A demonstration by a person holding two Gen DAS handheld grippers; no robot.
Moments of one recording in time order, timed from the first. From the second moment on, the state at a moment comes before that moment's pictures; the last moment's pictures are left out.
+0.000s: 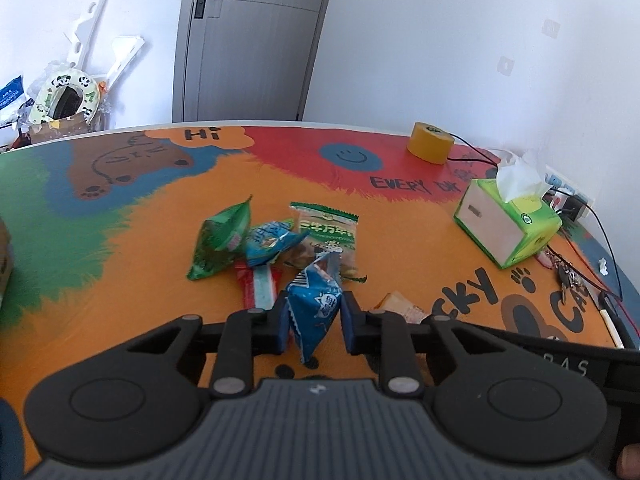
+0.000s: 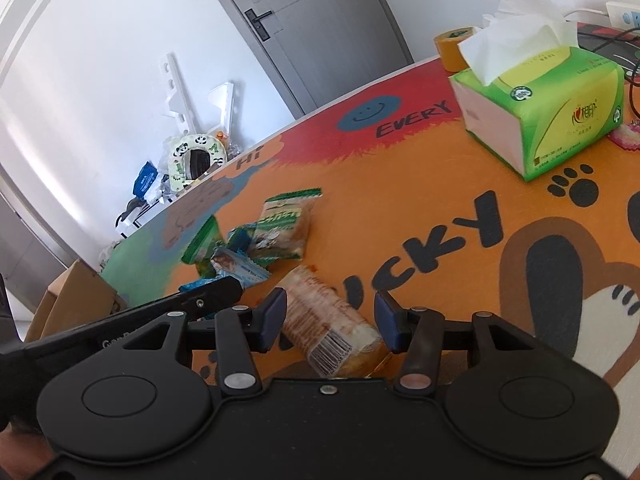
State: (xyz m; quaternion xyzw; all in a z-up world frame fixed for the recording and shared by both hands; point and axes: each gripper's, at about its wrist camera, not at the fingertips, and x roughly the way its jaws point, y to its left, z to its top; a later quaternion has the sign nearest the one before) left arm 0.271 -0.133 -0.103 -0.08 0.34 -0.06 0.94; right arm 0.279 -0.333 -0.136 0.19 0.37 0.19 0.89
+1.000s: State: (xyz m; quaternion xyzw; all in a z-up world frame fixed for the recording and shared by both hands) left arm 0.164 -0.068 -0.058 -0.12 0.26 -0.03 0.96; right arm 0.205 -0.273 -0.088 0.12 0.32 0.20 0.92
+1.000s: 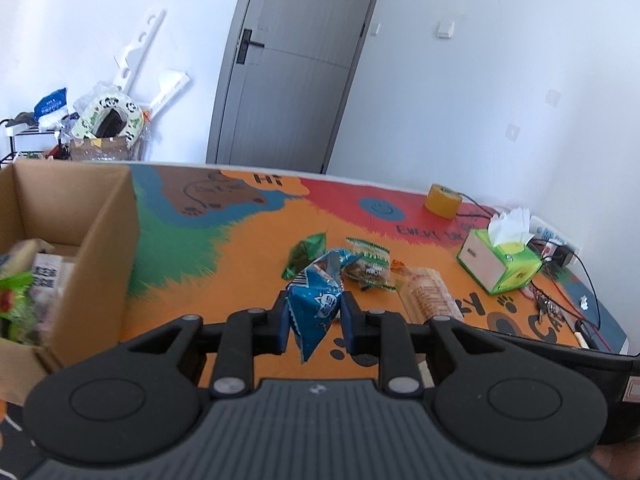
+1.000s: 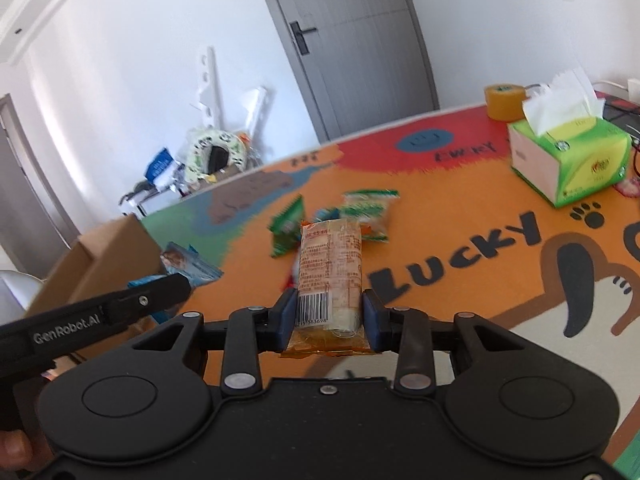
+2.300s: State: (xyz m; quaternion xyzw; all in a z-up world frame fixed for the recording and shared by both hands) left arm 0.102 0.070 -0.009 -0.16 0.19 0.10 0.96; right arm 0.188 -0.149 -0.031 0.09 0.27 0.31 0.91
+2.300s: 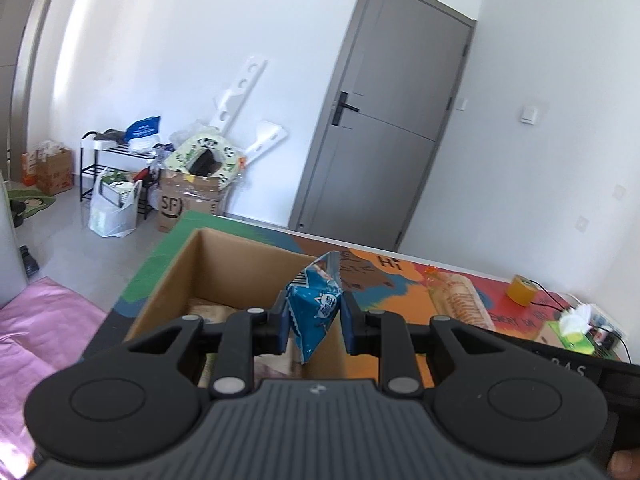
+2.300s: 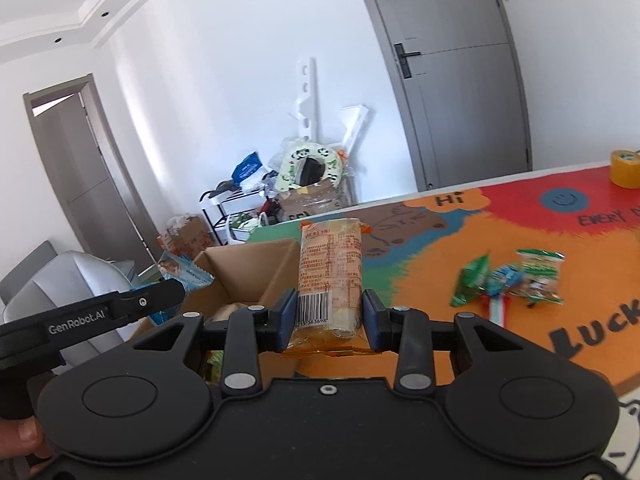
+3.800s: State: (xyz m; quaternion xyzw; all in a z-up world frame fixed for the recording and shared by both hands) left arm 0.143 0.148 -0.021 -0.20 0.23 0.15 0.94; right arm 0.228 -0.037 -0.026 0.06 0.30 0.36 0.88
